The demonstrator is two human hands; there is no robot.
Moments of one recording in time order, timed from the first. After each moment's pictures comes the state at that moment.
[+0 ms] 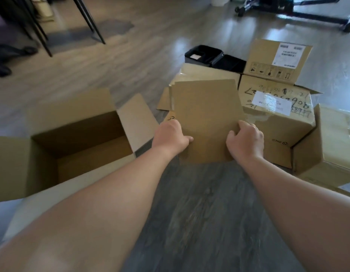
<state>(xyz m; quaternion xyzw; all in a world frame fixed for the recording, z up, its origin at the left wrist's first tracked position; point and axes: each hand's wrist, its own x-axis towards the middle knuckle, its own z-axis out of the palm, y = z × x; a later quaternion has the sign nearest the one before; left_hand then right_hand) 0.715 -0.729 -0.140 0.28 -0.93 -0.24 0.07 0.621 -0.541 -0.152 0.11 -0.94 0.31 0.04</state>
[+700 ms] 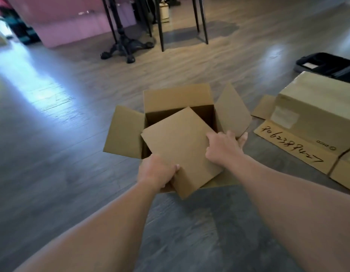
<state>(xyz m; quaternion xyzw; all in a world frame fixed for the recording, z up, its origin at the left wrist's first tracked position) 0.993 -0.865 -0.181 0.61 -0.74 -0.28 0.02 0.790 -0.799 -0.171 0.49 -0.86 0.04 -0.12</state>
